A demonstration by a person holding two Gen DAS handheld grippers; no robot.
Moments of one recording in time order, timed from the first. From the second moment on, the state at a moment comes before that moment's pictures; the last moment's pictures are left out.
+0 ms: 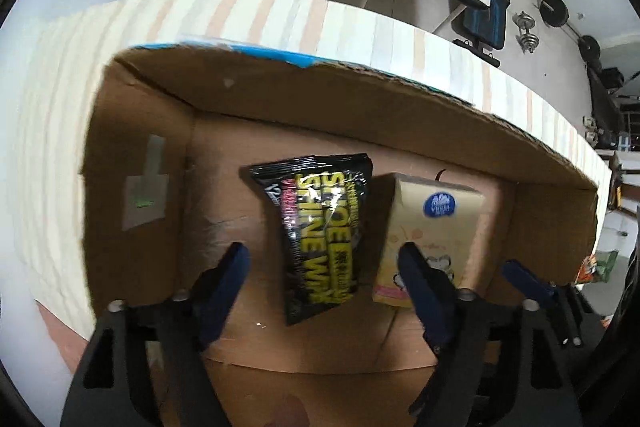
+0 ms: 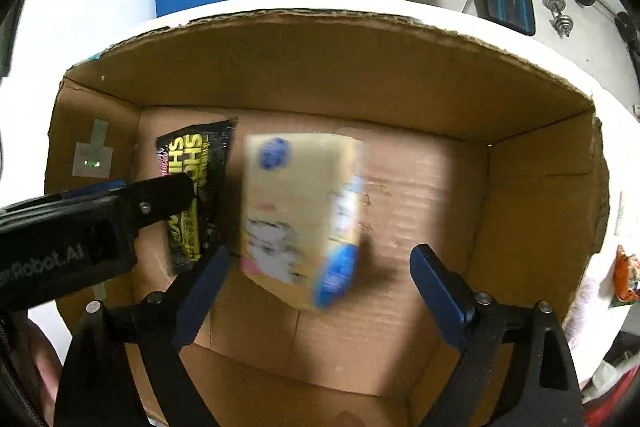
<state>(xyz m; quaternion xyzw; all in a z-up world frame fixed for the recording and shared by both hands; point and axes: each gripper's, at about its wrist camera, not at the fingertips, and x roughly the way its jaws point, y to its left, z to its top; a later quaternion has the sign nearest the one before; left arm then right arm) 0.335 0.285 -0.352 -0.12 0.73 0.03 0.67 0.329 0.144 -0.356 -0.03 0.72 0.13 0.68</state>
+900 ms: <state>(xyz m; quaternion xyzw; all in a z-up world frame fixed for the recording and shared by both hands) 0.225 0.271 -0.245 -0.04 0.62 0.07 0.78 0.233 0.104 -0.267 0.00 0.65 0.10 0.75</state>
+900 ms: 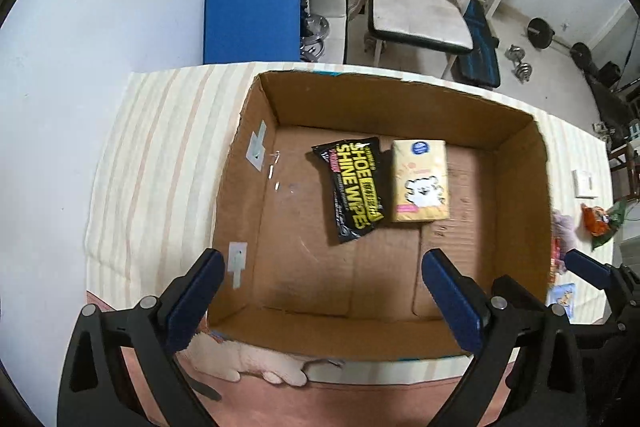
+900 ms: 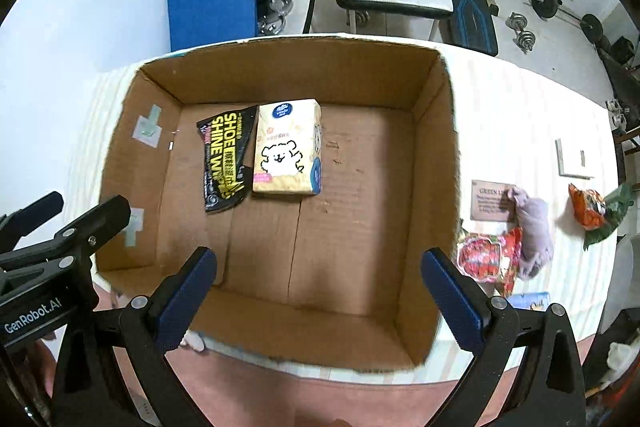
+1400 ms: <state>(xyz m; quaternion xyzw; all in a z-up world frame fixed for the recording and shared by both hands) 0.216 0.124 -0.167 0.07 0.56 -0.01 0.83 0.189 -0.064 -0.216 0.14 0.63 0.05 0.77</state>
